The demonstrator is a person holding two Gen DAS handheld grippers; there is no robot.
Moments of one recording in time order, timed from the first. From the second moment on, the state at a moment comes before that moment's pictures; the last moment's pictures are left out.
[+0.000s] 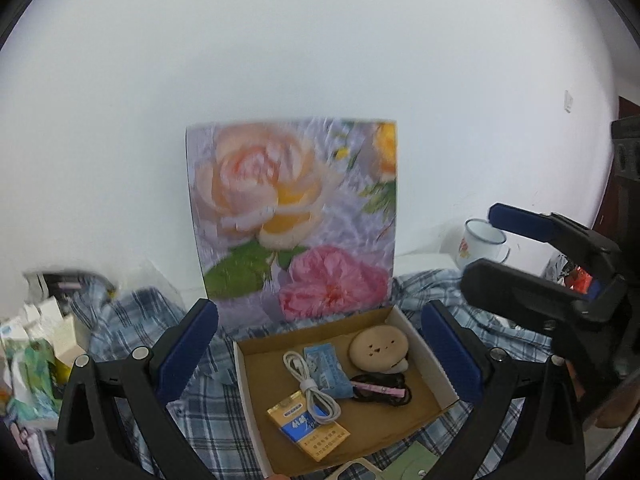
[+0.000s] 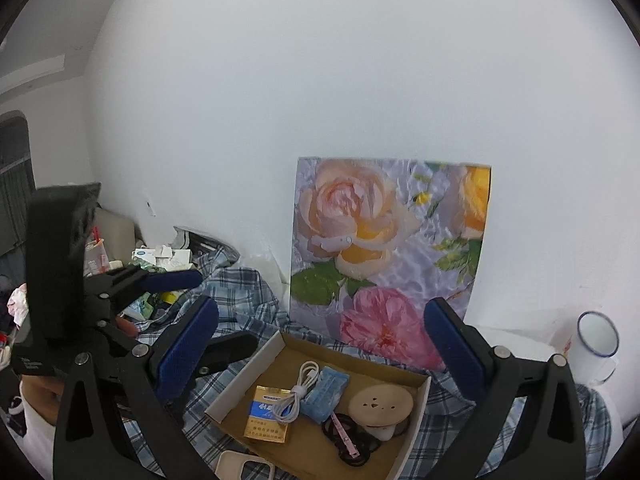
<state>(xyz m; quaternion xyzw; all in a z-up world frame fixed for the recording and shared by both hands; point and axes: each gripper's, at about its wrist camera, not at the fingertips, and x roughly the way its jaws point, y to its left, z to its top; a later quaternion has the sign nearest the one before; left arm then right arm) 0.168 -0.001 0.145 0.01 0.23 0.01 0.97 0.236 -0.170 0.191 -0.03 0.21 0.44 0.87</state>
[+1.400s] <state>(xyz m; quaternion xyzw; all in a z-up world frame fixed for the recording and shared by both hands) 0.053 -0.029 0.099 -0.05 0.28 0.01 0.96 0.119 -0.240 0.134 -0.03 0.28 0.45 0.85</state>
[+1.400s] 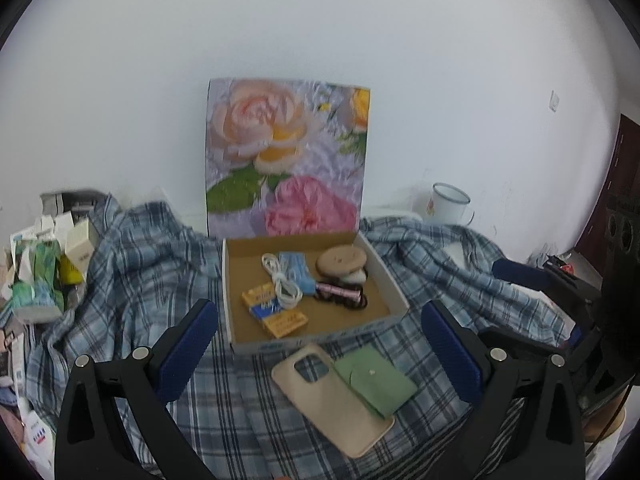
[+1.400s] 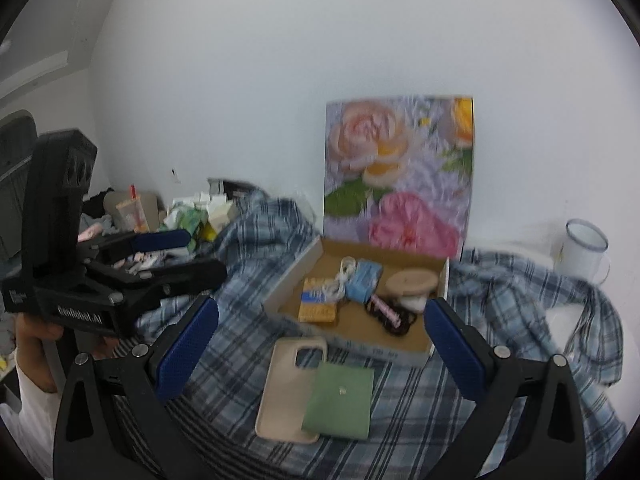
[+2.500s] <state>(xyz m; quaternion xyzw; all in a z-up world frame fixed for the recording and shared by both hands) 0.086 -0.004 -0.025 -0.07 0.42 0.01 0.90 0.148 -0.209 0.000 -0.05 0.43 0.43 0.79</state>
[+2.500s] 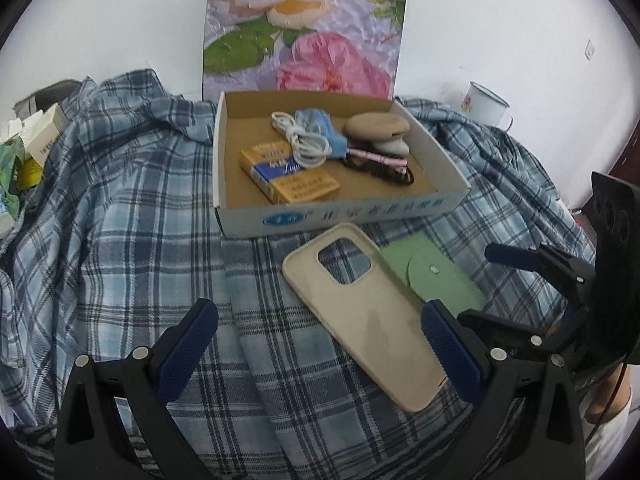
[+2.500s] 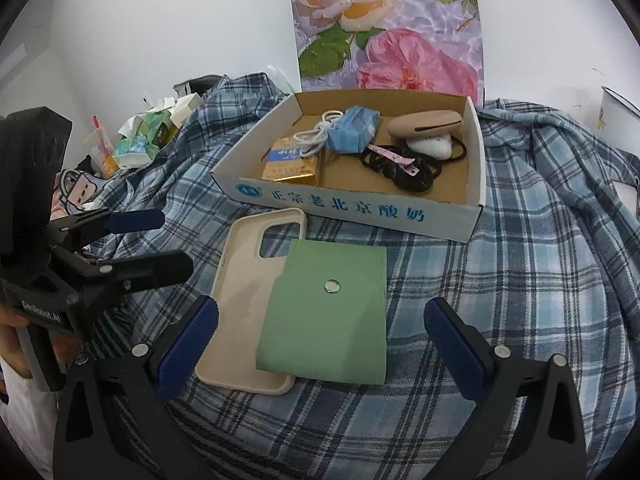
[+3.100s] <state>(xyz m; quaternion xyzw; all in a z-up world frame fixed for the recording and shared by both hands) 0.097 0.000 -0.048 -0.08 0.46 0.00 0.89 0.145 -0.193 -0.017 -0.09 0.45 0.42 0.78</state>
